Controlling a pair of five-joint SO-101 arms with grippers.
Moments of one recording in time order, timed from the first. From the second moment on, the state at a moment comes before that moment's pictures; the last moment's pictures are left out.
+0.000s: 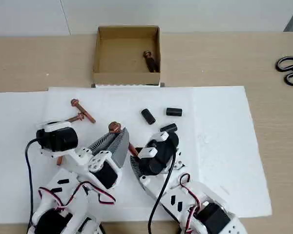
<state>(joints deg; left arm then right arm) 26.8 -103.0 73.3 53.7 41.8 -46.5 -101.8 83.2 51.2 -4.4</state>
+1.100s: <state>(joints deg) 28.0 -103.0 79.3 49.2 36.6 -47.4 -101.8 83.3 51.2 -4.4</state>
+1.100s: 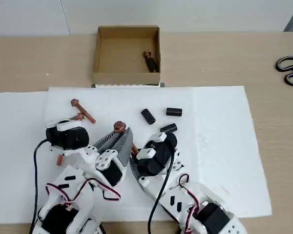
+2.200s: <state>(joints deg) 37.8 -103.6 79.3 65.5 24.0 -47.9 -101.6 83.5 51.4 -4.4</state>
